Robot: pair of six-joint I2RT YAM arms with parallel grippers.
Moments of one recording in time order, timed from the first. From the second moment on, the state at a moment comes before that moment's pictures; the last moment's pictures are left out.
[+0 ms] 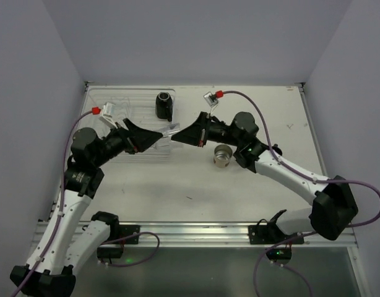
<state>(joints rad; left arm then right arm) -0.23 0.74 0.78 -0.10 0.63 -0.86 0.70 1.38 0.95 0.64 -0.70 1.09</state>
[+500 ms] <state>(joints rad) -0.23 0.68 1.00 -0.56 0.01 -0.67 0.73 1.45 1.37 -0.43 -0.17 0.61</state>
